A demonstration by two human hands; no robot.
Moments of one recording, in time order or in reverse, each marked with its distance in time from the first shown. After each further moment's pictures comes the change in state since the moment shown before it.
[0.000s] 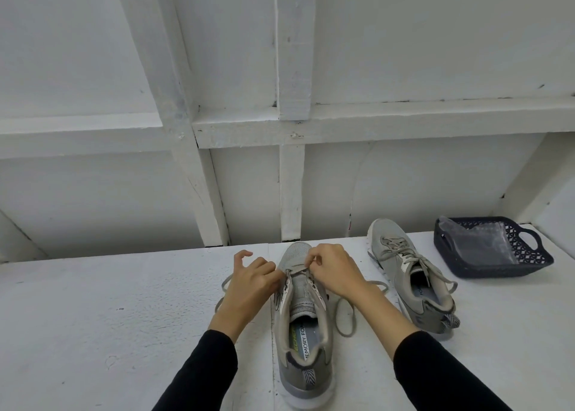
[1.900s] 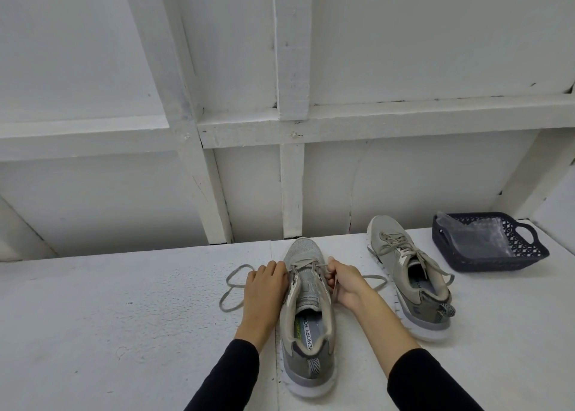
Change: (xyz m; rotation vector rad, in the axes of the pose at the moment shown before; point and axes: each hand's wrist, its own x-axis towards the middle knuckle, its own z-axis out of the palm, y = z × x) left_hand -0.010 0.040 0.027 -0.080 0.053 -0.351; right_hand -0.009 0.029 0.035 1.267 0.046 0.727
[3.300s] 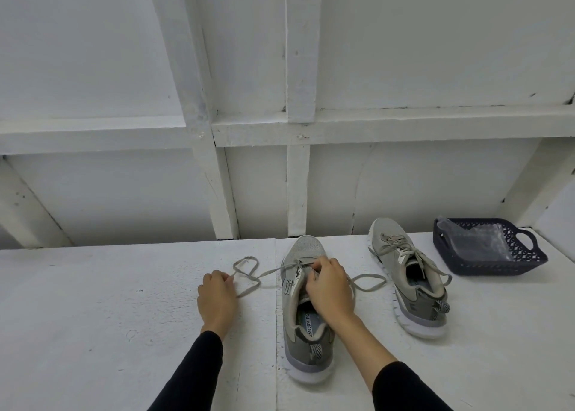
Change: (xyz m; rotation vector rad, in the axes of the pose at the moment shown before) left_hand -0.033 -0.067 -0.025 -0.369 -0.042 -0.770; right_hand -0.059 0.025 0.026 -1.084 0.277 -0.743
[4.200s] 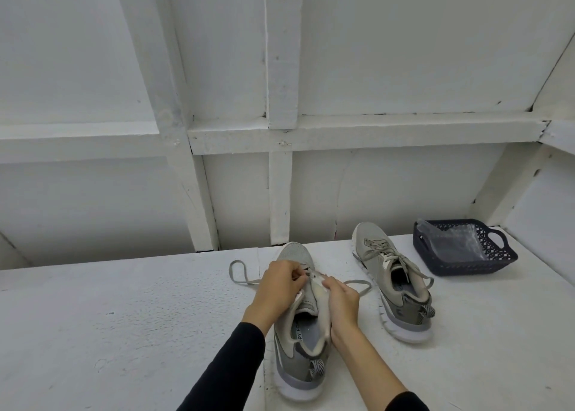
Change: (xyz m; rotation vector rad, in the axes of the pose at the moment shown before) left_hand -0.026 0.125 0.035 -0.065 -0.461 0.492; right_hand 0.000 0.025 -0.008 1.031 0.169 0.646
